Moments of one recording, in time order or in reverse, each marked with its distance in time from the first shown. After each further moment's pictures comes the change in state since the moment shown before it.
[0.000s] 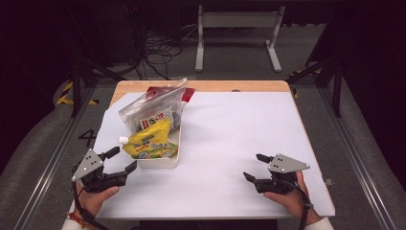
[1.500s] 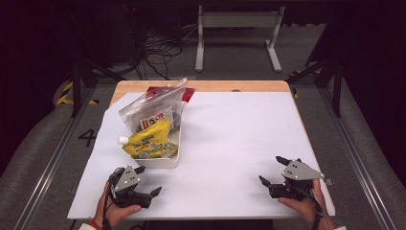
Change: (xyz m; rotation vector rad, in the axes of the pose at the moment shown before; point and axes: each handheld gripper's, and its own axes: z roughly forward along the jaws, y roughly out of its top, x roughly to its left) left arm -0.046 -0.031 0.046 0.265 -0.134 0.172; right arm -0.010 -0.025 -0.030 0.061 -0.162 -0.044
